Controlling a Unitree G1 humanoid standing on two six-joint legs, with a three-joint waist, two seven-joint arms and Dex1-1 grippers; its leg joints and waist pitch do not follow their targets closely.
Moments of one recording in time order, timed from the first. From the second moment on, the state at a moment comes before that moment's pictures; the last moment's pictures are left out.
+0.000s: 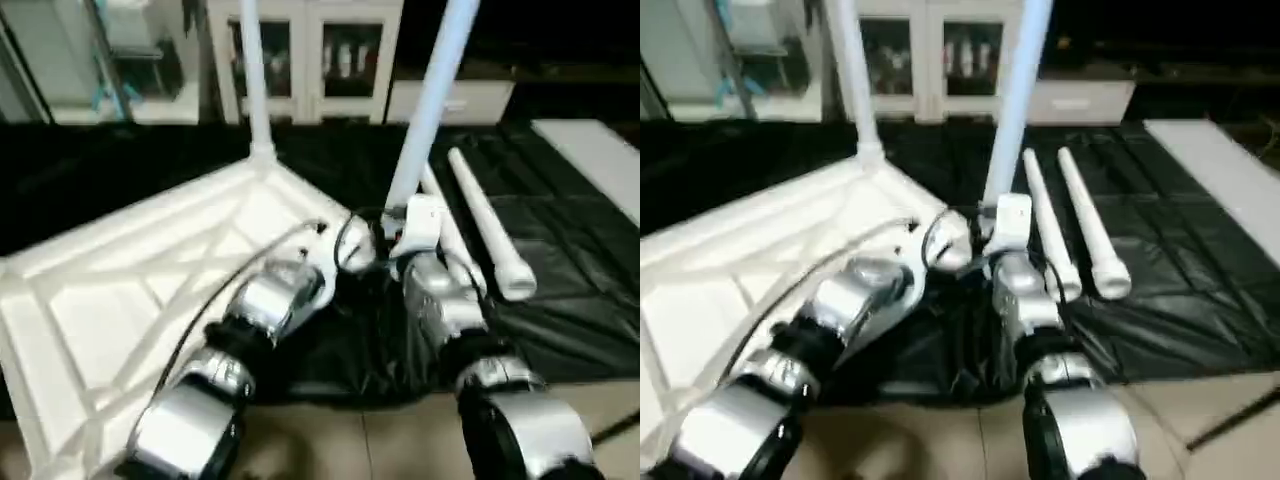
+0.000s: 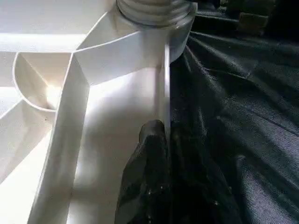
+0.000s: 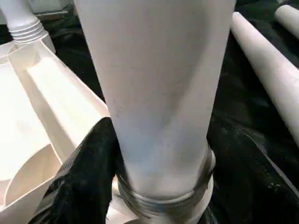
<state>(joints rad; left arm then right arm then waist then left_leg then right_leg) -0.79 0.01 -0.25 0.78 0.06 0.52 -0.49 -0.78 0.00 -0.11 1.05 0.18 -0.02 -0.01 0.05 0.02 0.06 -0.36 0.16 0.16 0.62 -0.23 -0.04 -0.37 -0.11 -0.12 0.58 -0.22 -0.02</state>
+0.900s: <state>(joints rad) -0.57 0.39 -0.39 0.36 0.02 0.33 -1.03 -0.41 -0.32 0.07 0.42 0.28 0.08 0.77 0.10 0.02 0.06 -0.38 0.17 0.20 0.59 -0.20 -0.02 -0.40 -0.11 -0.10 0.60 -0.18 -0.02</state>
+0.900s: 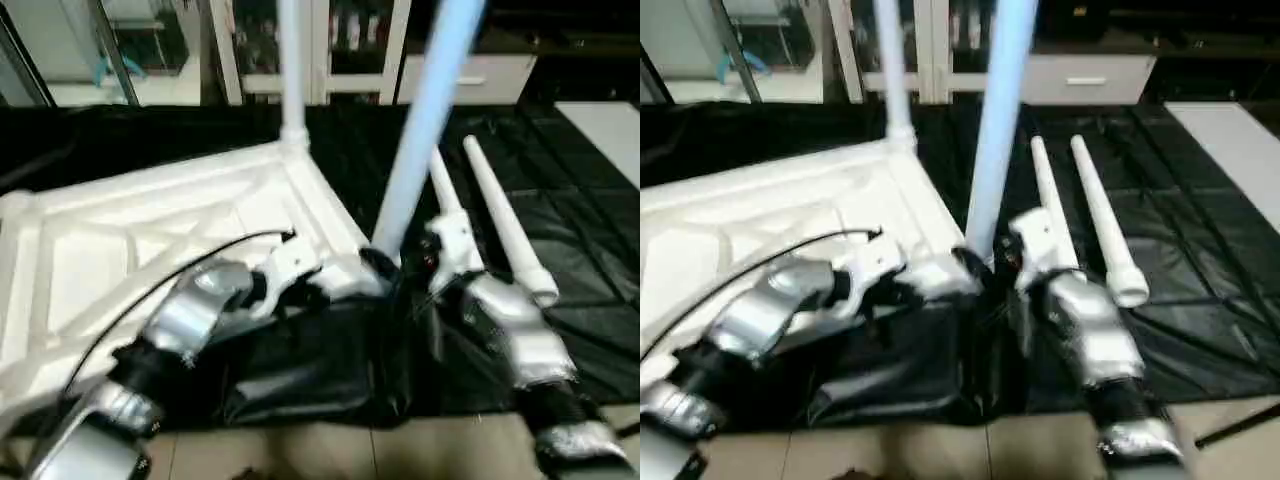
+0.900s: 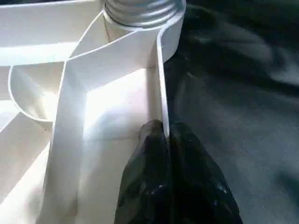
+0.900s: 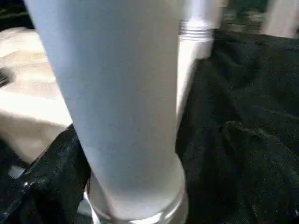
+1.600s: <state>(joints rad) -0.51 0.48 -0.43 0.27 0.00 0.33 -1.18 -0.35 -0.42 0.18 0.32 0.26 0.21 1.01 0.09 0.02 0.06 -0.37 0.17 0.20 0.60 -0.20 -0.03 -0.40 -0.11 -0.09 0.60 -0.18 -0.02</state>
